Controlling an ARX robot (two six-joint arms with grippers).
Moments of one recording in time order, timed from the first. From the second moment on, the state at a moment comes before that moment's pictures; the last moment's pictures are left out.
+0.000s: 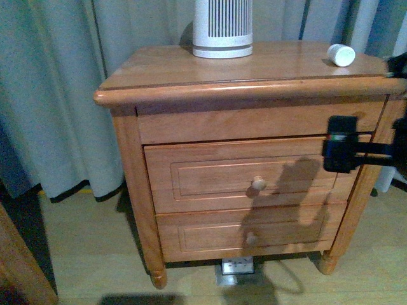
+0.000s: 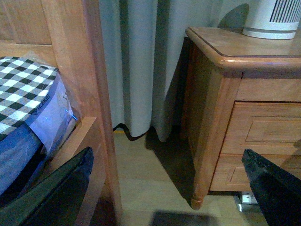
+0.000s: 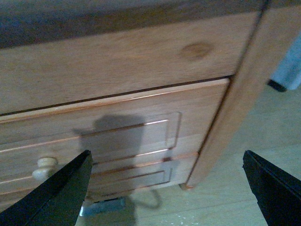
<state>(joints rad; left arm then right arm) -0.01 0.00 0.01 0.00 0.00 0.00 0.20 1.69 0.66 0.68 0.39 0.18</state>
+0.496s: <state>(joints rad) -0.01 0.00 0.01 0.00 0.00 0.00 0.50 0.39 0.17 0.22 0.89 -0.07</state>
